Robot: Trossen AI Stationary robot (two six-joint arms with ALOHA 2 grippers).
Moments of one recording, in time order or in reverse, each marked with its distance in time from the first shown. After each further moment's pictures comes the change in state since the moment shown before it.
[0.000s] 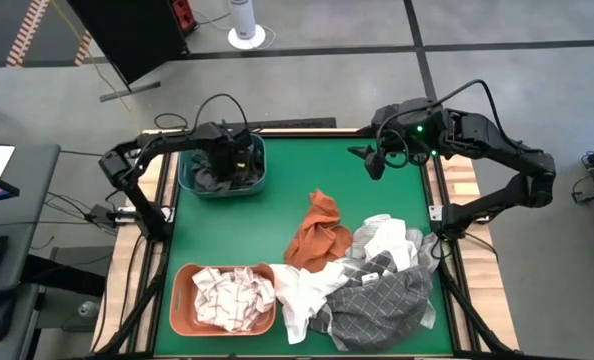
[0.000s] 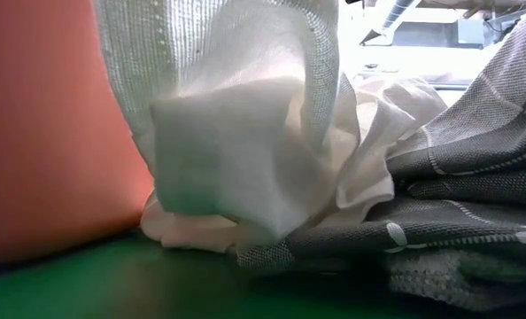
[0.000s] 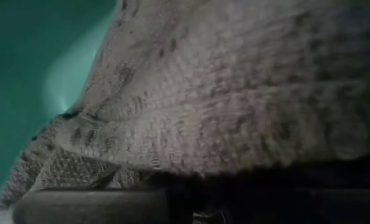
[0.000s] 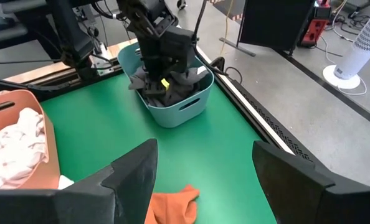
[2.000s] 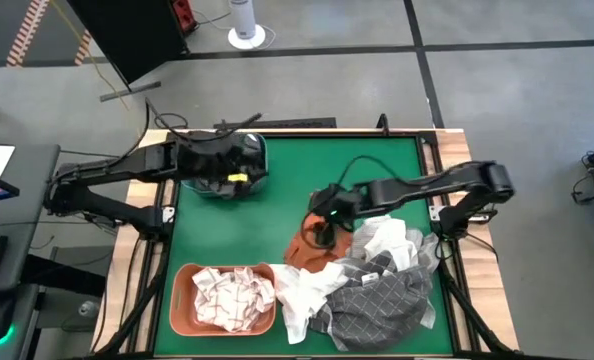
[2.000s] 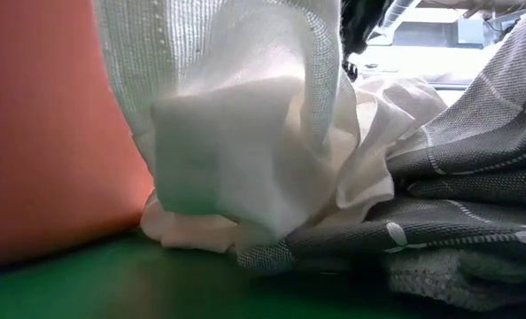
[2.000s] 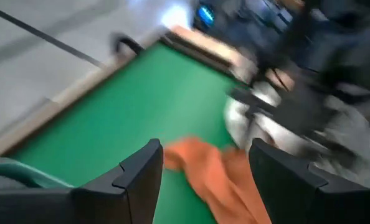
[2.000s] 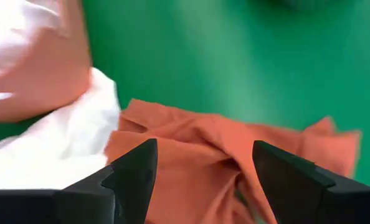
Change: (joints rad) left arm -0.530 -0.588 0.119 0.461 0.022 0.084; right arm 0.273 0.365 -0.373 0.360 -0.106 0.193
